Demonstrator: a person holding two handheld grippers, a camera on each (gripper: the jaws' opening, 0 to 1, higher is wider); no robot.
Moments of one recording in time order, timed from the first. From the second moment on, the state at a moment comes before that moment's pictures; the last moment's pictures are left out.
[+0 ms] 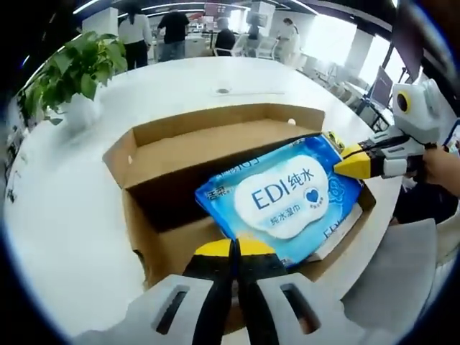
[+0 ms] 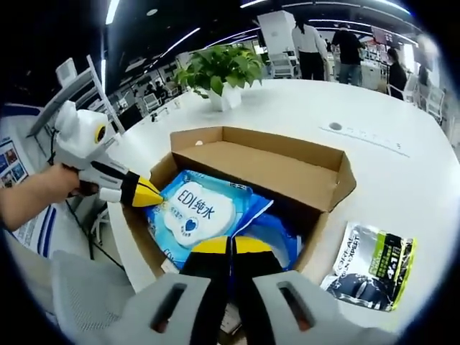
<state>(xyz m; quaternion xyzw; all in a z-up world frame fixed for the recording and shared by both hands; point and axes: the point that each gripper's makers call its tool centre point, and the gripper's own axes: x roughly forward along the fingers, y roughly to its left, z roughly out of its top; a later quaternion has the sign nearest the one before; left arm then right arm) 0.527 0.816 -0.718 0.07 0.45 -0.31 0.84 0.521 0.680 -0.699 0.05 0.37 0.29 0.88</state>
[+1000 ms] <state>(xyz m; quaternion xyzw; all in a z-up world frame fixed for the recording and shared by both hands) 0.515 0.734 -0.667 0.04 0.40 -0.36 0.84 0.505 0.593 -0.660 0.09 0.35 0.23 0.90</state>
